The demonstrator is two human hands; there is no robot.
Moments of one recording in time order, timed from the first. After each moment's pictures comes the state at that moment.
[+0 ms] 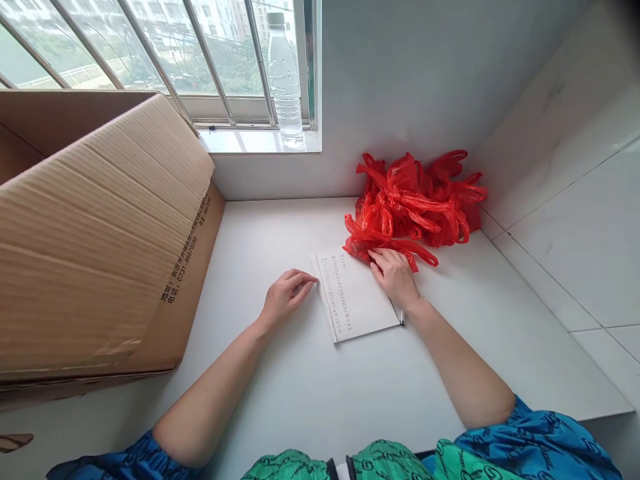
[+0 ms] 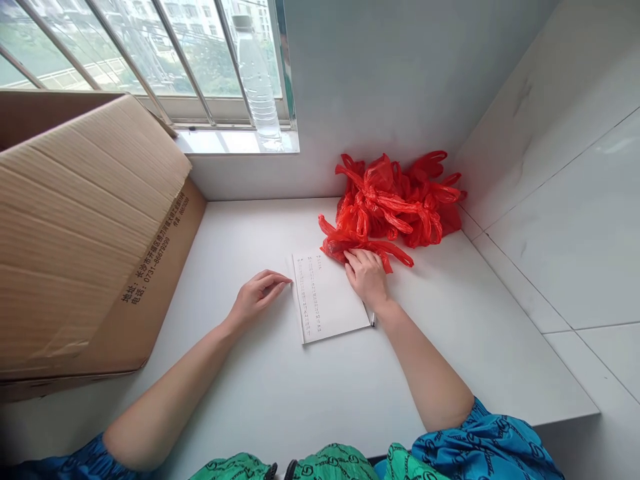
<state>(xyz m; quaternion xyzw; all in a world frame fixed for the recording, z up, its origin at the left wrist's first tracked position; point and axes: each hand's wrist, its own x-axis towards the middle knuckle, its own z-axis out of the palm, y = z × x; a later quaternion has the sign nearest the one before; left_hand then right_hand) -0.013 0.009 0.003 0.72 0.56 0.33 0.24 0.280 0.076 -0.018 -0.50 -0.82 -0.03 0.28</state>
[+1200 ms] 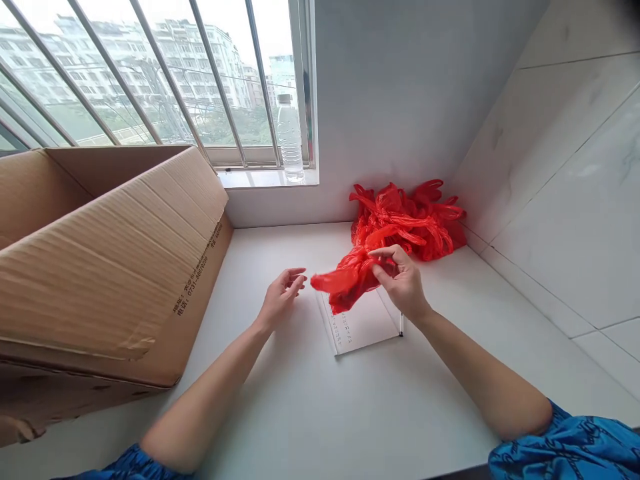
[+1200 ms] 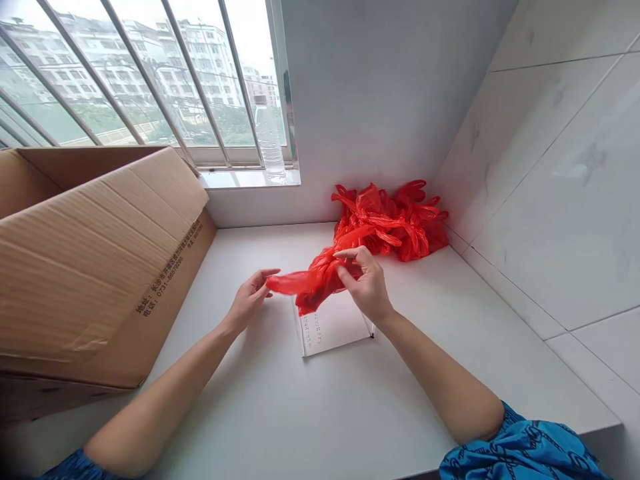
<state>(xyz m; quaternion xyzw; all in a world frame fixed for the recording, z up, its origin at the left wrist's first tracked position) -0.020 0.027 0.017 0.63 0.57 0.42 0.32 0.260 0.034 0.057 -0.38 -0.70 0.22 0.56</state>
